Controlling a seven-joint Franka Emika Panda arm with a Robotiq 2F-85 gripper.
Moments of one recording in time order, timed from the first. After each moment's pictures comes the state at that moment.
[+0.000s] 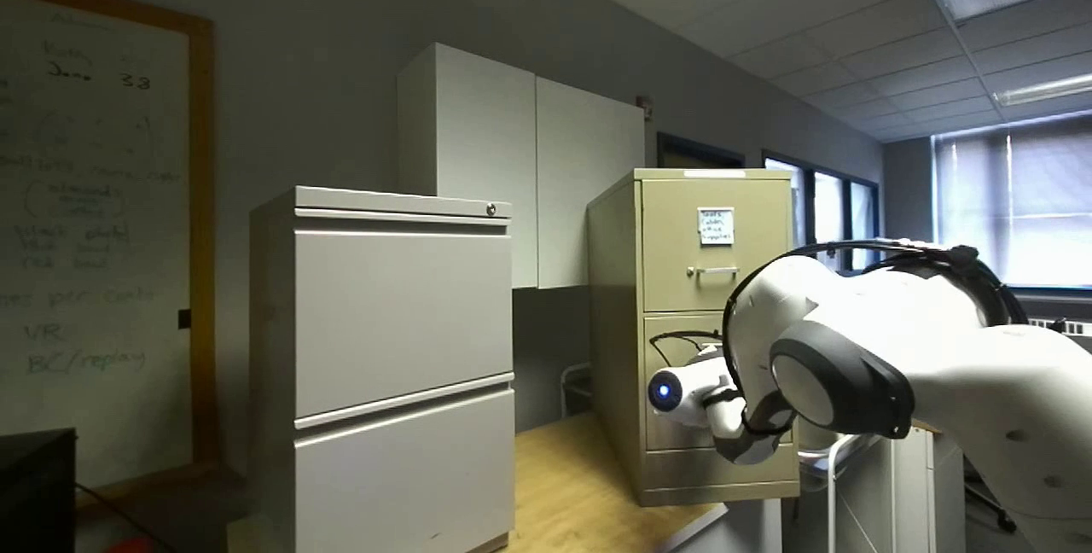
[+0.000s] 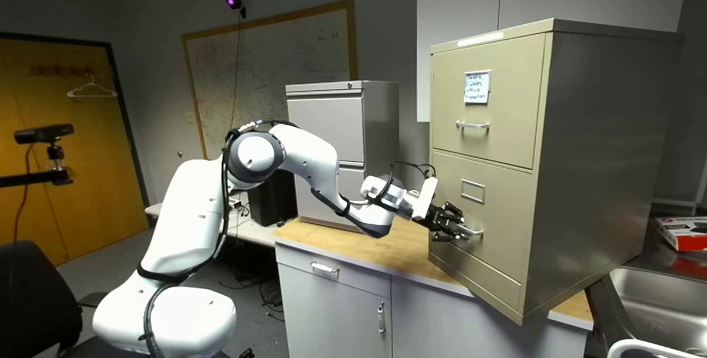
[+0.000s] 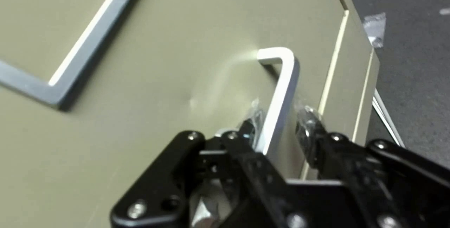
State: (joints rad) arm 0.37 0.56 -0.85 -1.79 -1.25 2.60 -0.38
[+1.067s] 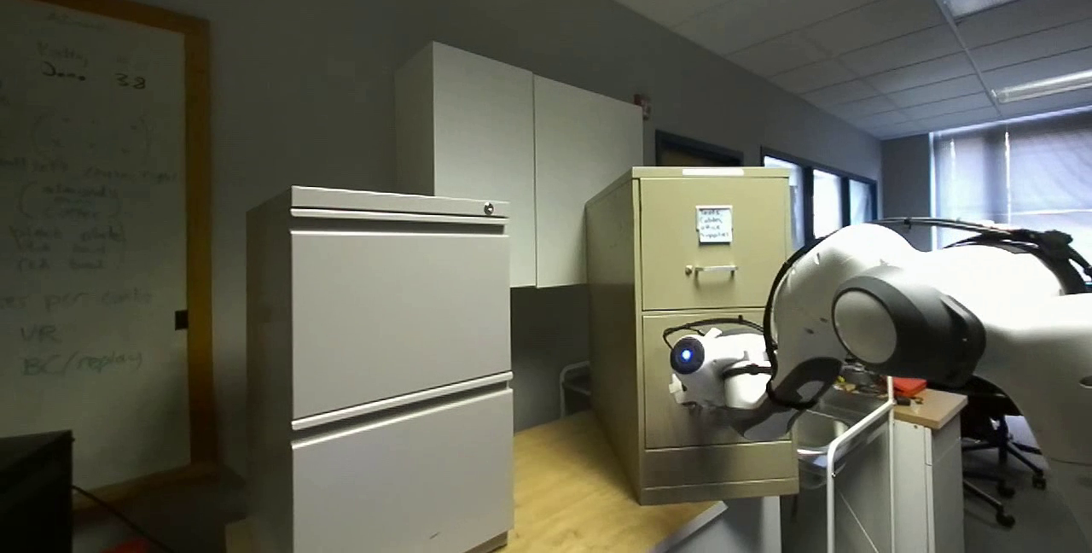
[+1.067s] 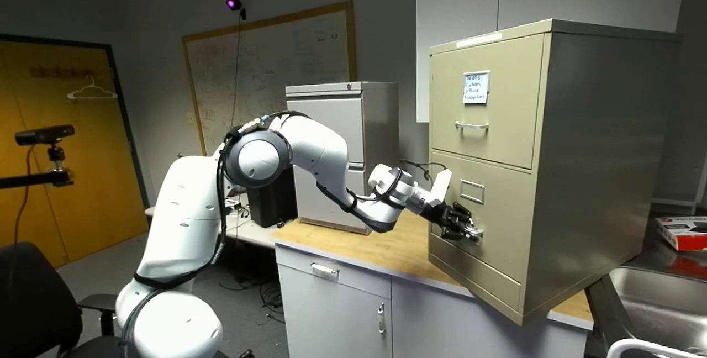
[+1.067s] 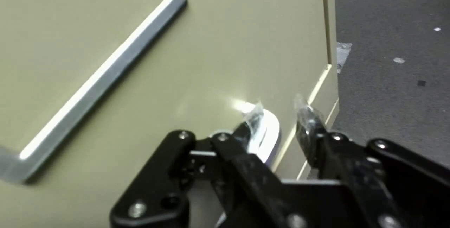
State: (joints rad) arm -0.05 0.38 -0.42 -1.79 -1.27 2.50 -0.87
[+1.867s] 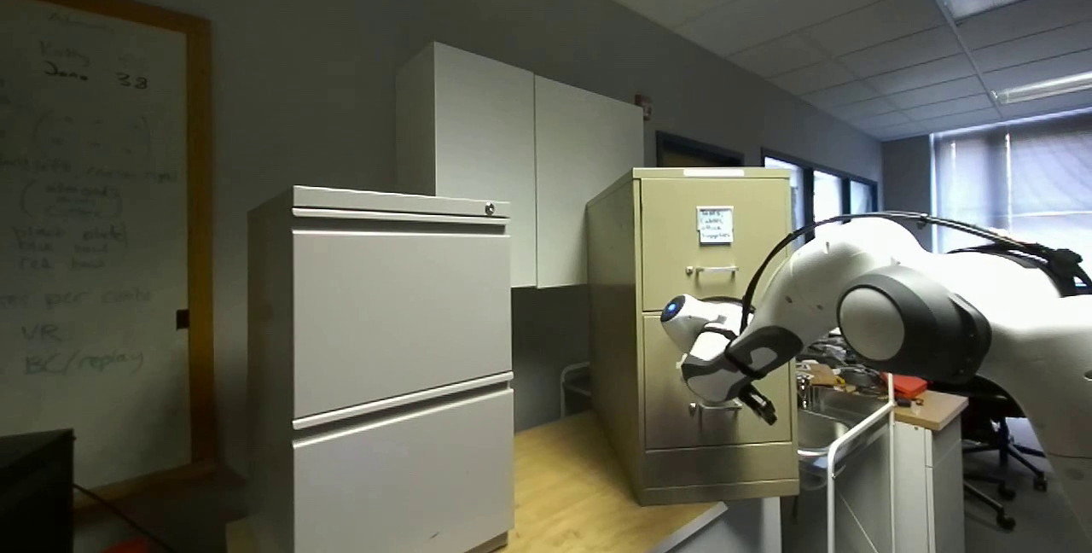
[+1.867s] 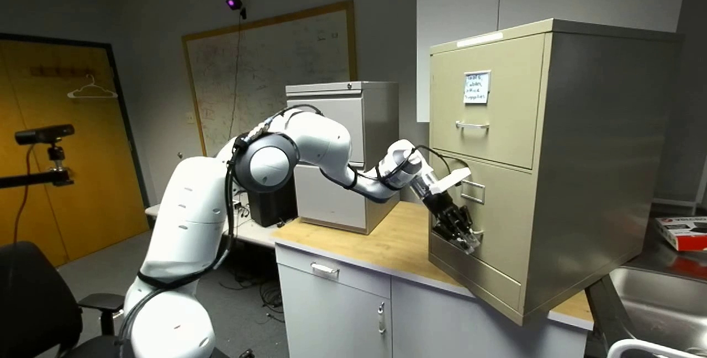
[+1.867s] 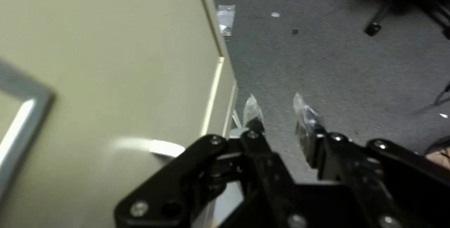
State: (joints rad) arm -0.20 0.39 -0.21 -1.61 -0.80 2.03 -1.16
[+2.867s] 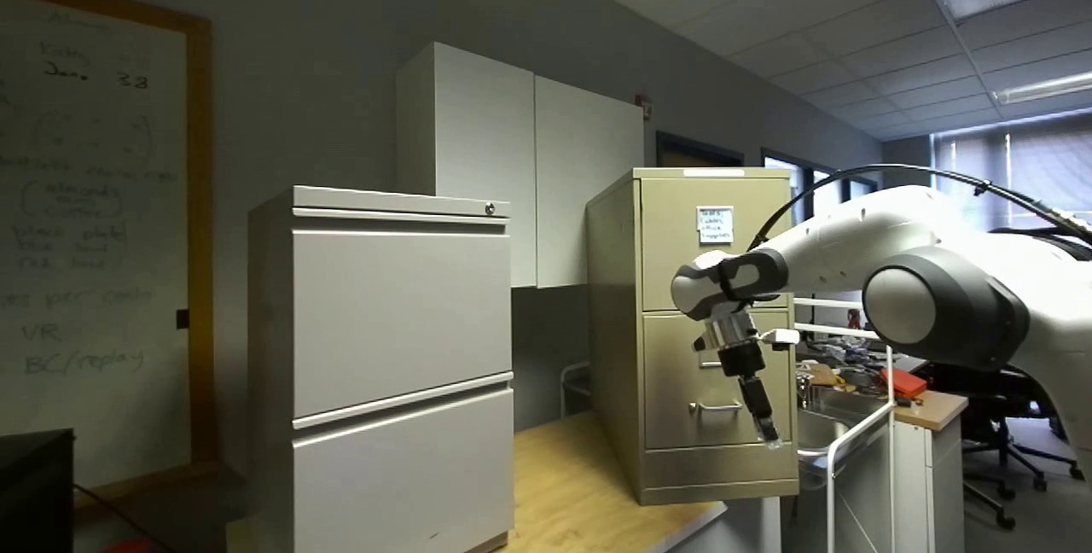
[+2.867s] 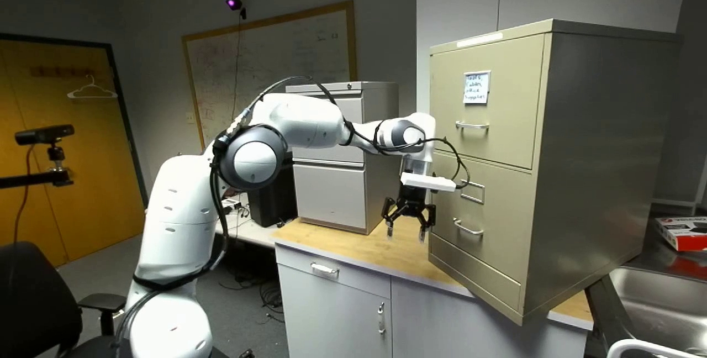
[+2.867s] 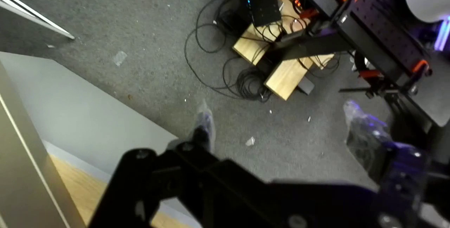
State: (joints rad) arm -0.24 0.31 -0.19 -1.49 -0.10 1.46 -1.11
